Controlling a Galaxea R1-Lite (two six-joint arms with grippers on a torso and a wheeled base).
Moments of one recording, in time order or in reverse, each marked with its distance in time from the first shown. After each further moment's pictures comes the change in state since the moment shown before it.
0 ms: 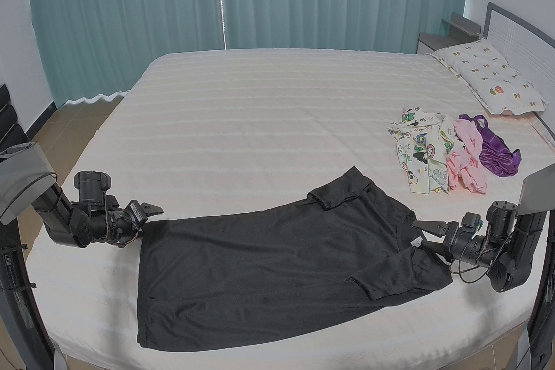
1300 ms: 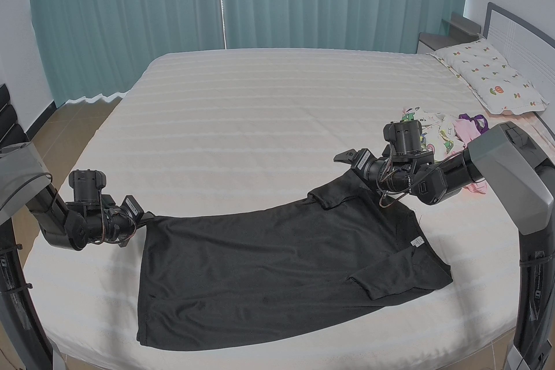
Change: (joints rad) left arm 0.005 -0.040 0.051 -0.071 -0.051 -0.149; right arm 0.418 0.050 -1.097 1.136 -0.610 0.121
